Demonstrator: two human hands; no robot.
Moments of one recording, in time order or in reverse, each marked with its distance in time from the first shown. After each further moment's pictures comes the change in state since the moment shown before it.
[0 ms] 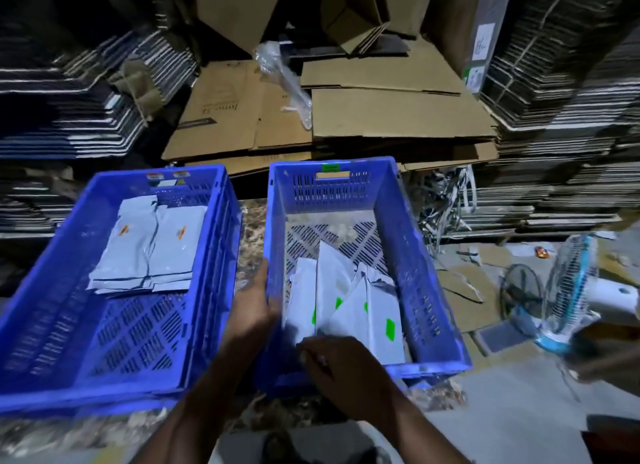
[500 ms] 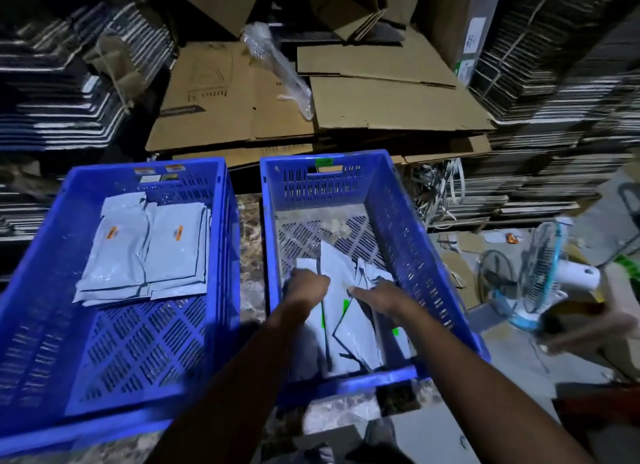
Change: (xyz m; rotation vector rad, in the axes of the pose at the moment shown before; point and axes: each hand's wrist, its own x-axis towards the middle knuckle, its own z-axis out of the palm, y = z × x) left_hand 0.070 0.015 0.045 -0.237 -0.345 -0.343; right_hand 0.100 0.076 -0.025 0.246 -0.068 1.038
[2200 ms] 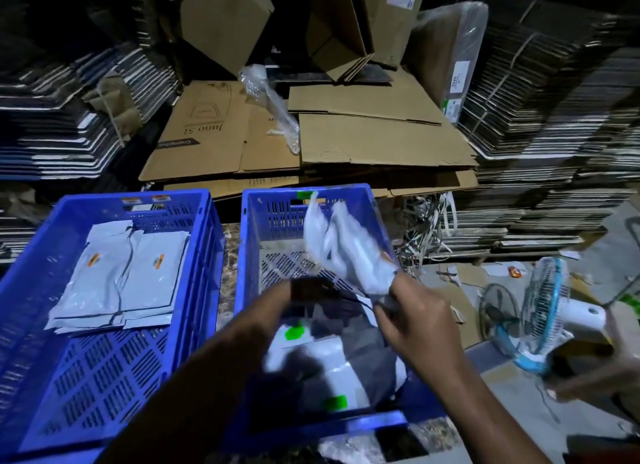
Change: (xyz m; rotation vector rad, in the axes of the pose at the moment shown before) left_hand -0.046 0.082 -0.017 -0.017 -0.048 0.258; right_hand -0.122 0.010 -0.092 -0.172 0.888 -1.223
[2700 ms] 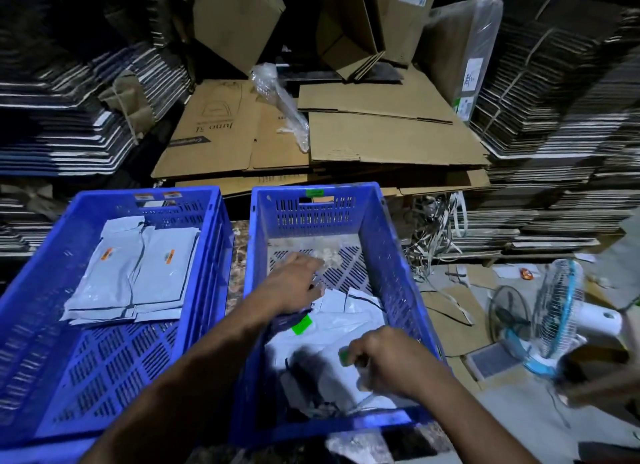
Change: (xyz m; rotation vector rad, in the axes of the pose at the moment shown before) left_hand 0.058 -0.041 -0.019 0.854 -0.101 0.403; right_hand -0.041 0.032 0.059 -0.044 -1.026 0.071
